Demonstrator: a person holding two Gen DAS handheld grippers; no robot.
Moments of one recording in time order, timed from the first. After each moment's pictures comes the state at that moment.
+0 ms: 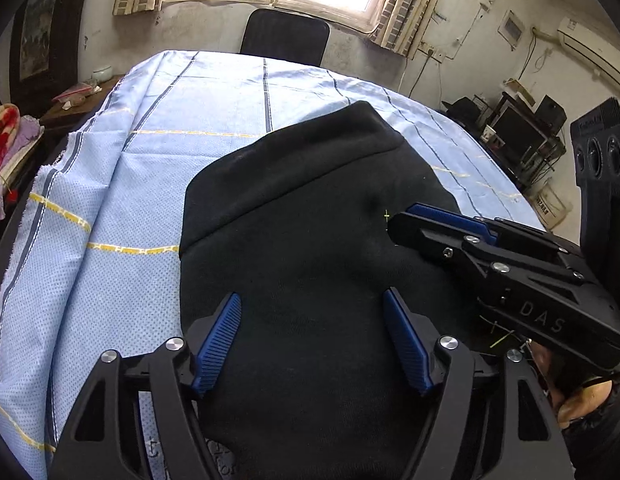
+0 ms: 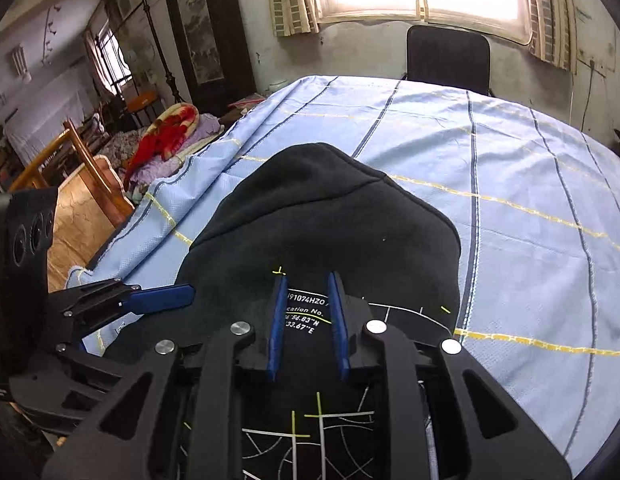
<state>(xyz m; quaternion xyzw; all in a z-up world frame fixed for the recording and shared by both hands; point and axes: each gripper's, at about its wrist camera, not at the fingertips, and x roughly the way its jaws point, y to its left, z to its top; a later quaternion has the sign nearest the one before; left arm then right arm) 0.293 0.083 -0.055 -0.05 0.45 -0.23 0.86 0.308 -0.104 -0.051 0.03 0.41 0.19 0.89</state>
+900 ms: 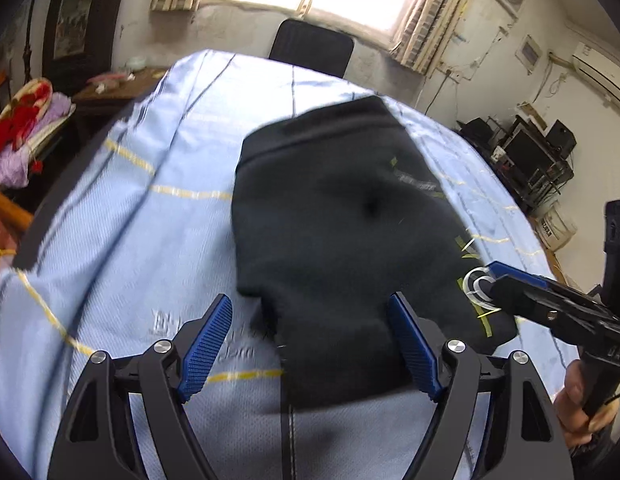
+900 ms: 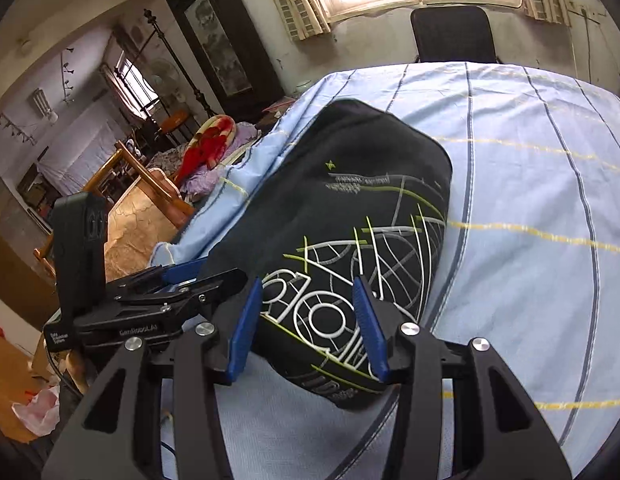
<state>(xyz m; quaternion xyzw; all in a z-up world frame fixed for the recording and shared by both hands) 0.225 0.116 -0.038 -0.09 0.45 -0.19 0.87 0.210 -0.142 -0.023 0.12 0.42 0.25 0.87</state>
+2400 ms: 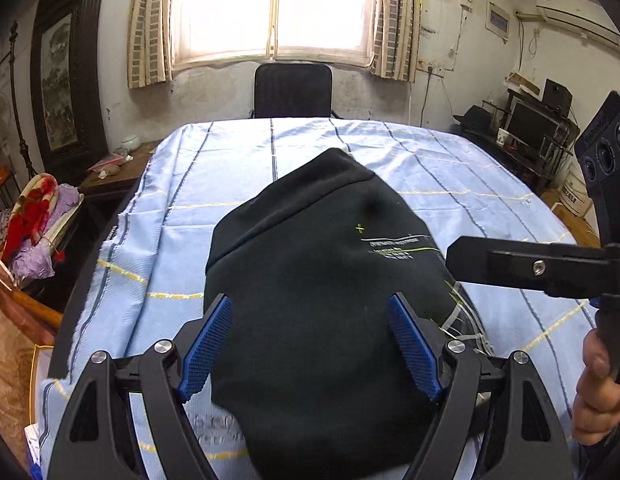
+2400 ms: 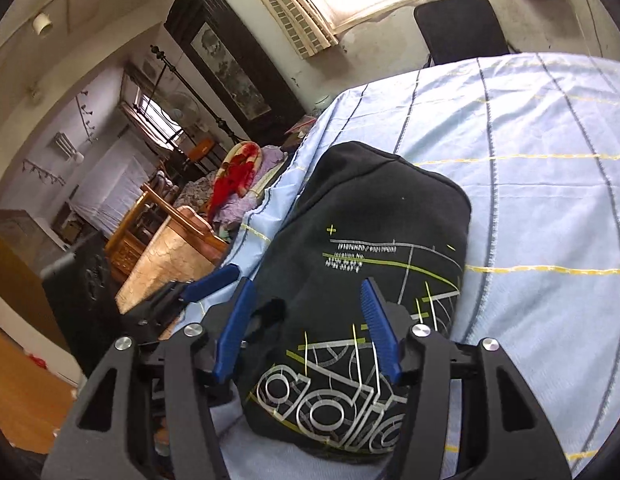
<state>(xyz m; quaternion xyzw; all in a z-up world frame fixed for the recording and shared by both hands) 0.242 0.060 0.002 0.03 0.37 -0.17 0.91 0.266 -0.166 -0.007 0.21 0.41 0.30 0.84</state>
